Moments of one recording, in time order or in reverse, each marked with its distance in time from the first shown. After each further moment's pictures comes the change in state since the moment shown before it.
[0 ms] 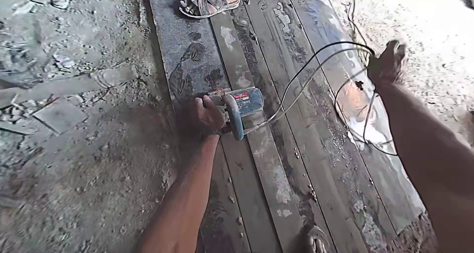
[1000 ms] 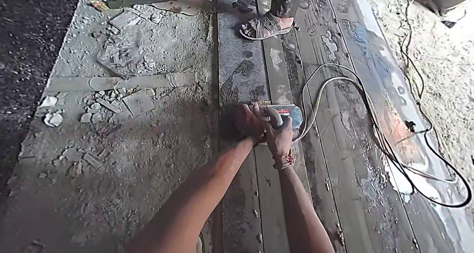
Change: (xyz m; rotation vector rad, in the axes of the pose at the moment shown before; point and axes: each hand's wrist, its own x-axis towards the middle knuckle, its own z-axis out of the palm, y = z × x) left_hand 0.026 0.020 -0.016 0.149 -0.136 0.058; right_hand -0.279 -0.286 0.084 0.639 -0.410 0.038
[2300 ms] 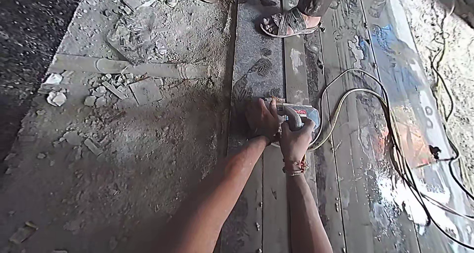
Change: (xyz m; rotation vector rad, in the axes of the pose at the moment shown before) left_hand 0.032 0.001 0.018 -0.038 0.118 0.053; right_hand 0.020 -0.014 0.025 0.013 0.204 -0.068
